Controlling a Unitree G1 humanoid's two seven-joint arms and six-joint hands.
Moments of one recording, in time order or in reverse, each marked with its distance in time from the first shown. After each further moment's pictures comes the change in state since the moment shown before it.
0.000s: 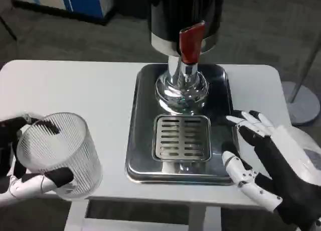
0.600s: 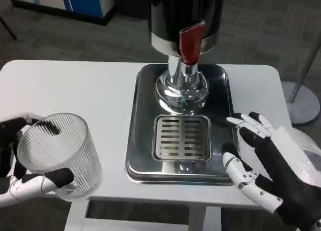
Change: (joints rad) left arm 0.004 0.000 0.000 -0.004 0.000 0.000 0.000; right arm 0.008 0.000 0.000 -0.001 0.000 0.000 0.000
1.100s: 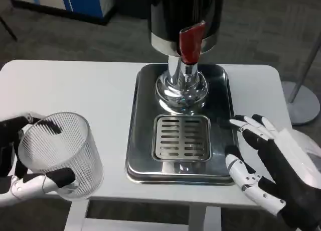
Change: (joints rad) left arm -0.002 0.000 -0.001 -0.008 0.003 0.000 0.000; right arm 0.019 0.000 -0.010 -0.007 0.006 0.000 0.000
